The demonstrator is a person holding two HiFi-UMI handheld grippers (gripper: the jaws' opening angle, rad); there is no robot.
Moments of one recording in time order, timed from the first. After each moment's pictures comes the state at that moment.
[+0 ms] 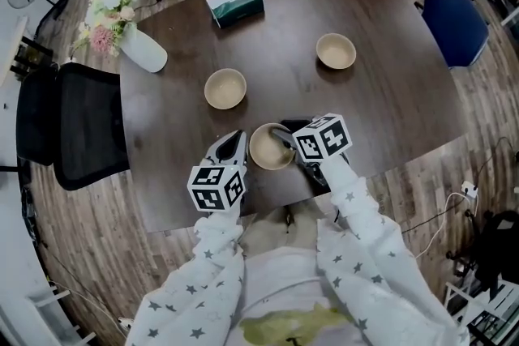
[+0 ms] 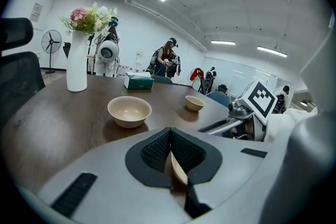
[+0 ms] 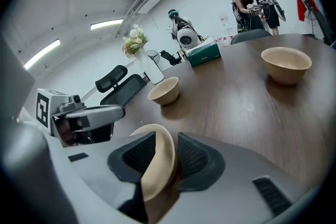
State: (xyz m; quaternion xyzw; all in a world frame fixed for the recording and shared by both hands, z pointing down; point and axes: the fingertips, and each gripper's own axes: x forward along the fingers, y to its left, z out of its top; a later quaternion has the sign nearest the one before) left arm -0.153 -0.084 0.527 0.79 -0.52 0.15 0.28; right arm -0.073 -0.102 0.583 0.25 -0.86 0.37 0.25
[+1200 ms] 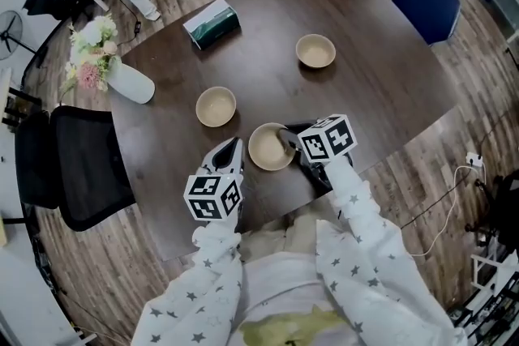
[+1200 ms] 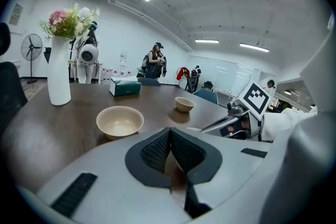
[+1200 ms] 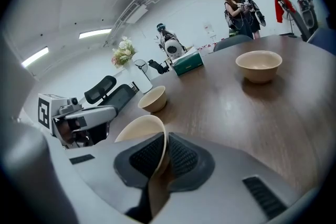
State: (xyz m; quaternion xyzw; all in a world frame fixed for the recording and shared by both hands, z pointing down) left arm -0.150 -0.096 0.516 0.84 -0.46 0.16 0.23; right arm -0.047 -0.108 0.579 0.33 -0.84 0.38 0.21
